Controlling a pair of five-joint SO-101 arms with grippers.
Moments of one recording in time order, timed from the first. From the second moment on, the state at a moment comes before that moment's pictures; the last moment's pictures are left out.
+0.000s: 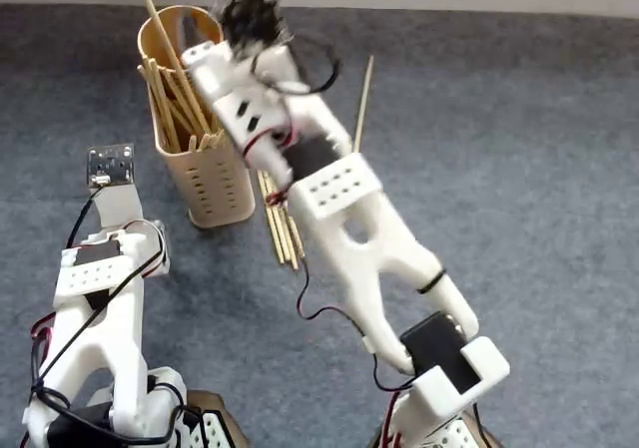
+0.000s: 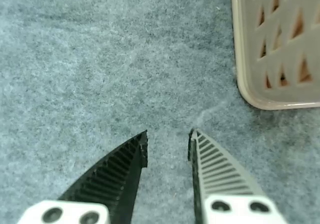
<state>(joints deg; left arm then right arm) -21.8 -28.6 62.8 35.4 0.1 -37.3 4.2 -9.1 10.3 3.1</state>
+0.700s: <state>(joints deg) -37.6 -28.4 -18.4 86.1 1.4 -17.8 -19.2 6.5 83.8 3.1</state>
